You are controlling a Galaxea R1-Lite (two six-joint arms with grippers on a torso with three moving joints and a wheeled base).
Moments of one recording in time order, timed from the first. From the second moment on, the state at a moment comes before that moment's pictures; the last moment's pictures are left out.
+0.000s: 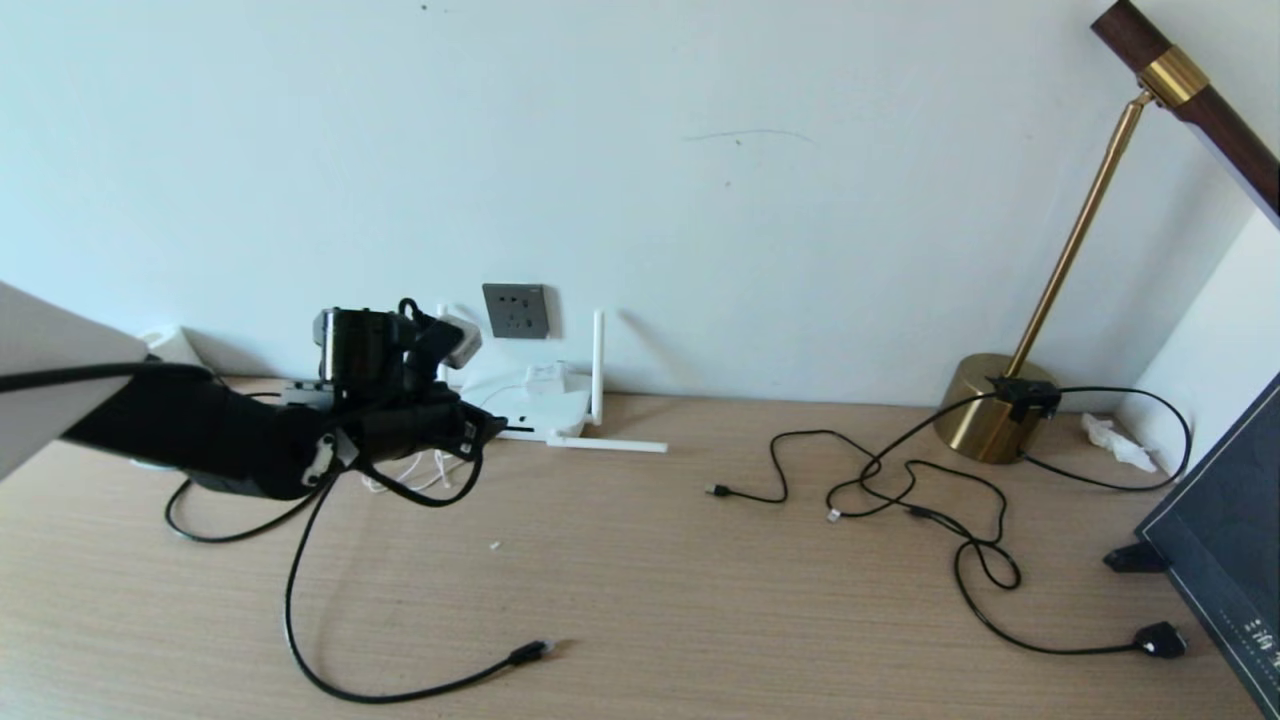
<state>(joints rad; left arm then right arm) -0.19 2.01 -1.13 -0.45 0.01 0.35 0.00 0.00 -0.01 0.00 -0.02 0.02</state>
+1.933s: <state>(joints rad) -0.15 1.44 -0.23 -0.47 -0.04 0.47 0.00 0.00 -0.01 0.00 -0.02 0.02</state>
